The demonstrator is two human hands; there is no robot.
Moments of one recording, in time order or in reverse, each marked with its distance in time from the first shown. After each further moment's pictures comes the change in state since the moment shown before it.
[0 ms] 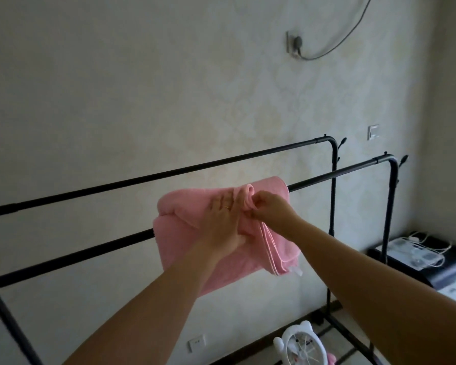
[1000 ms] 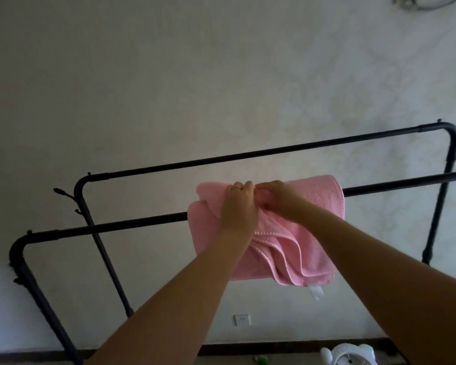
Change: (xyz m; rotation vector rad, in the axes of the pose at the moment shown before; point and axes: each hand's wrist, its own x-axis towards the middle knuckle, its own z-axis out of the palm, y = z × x) left_hand 0.023 0.016 -0.015 -0.082 0.366 -0.527; right_hand 0.078 0.007 0.030 -0.280 -0.399 -0.429
